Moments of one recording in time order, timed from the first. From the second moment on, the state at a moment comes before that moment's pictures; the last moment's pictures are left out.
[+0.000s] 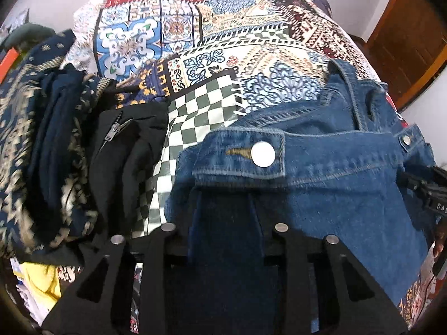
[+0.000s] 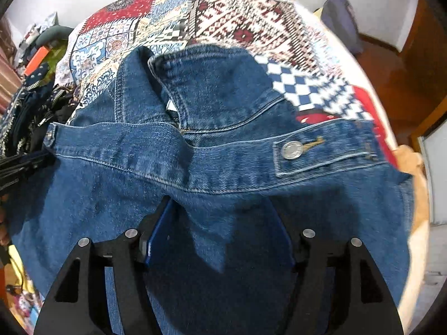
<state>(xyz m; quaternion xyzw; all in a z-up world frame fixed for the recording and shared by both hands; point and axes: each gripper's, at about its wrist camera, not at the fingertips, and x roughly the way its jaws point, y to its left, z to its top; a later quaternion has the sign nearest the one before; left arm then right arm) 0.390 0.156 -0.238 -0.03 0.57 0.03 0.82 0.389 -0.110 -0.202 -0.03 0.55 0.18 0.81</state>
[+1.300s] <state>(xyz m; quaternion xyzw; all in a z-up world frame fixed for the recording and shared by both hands) 0.215 0.181 -0.227 -0.14 0.49 0.10 0.85 0.274 -0.245 -0.189 -0.03 0.54 0.07 0.84</state>
